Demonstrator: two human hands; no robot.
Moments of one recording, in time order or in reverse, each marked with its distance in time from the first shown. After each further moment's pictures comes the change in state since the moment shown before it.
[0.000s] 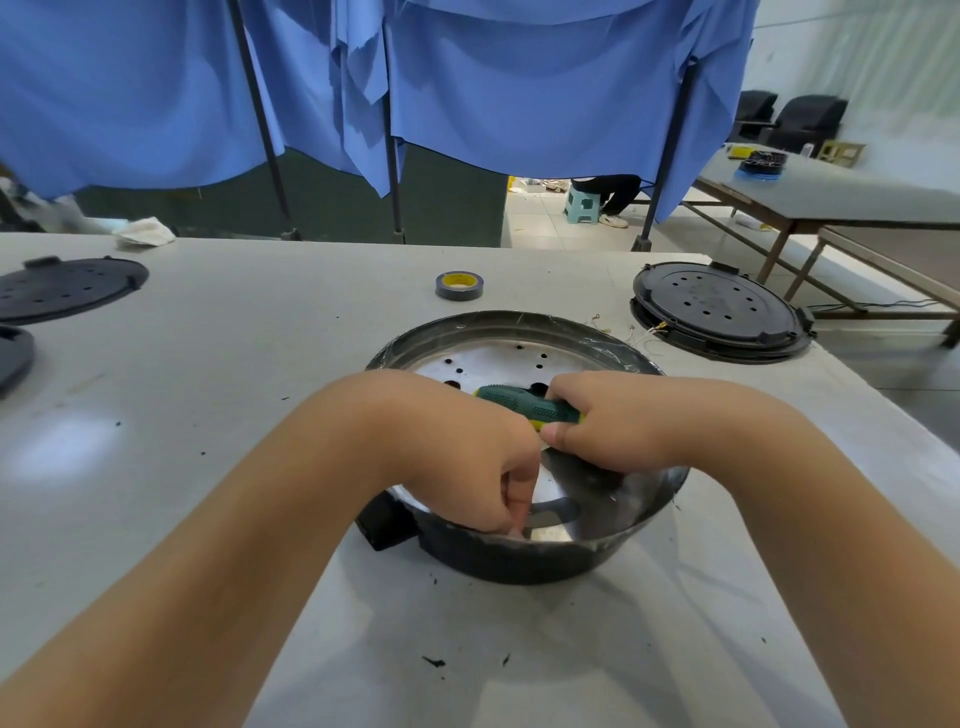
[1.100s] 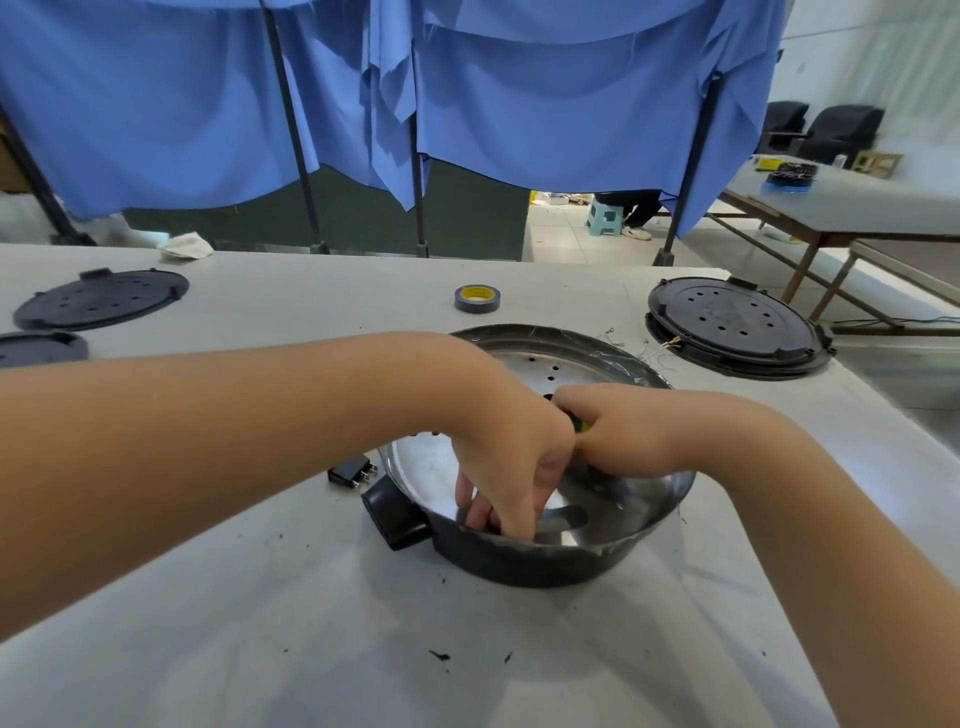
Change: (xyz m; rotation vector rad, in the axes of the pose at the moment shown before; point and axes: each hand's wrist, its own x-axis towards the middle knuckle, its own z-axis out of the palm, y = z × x) left_hand 0.018 0.016 -0.022 -0.030 -0.266 -0.051; right_hand 0.001 0.004 -0.002 0.109 -0.050 -0.079
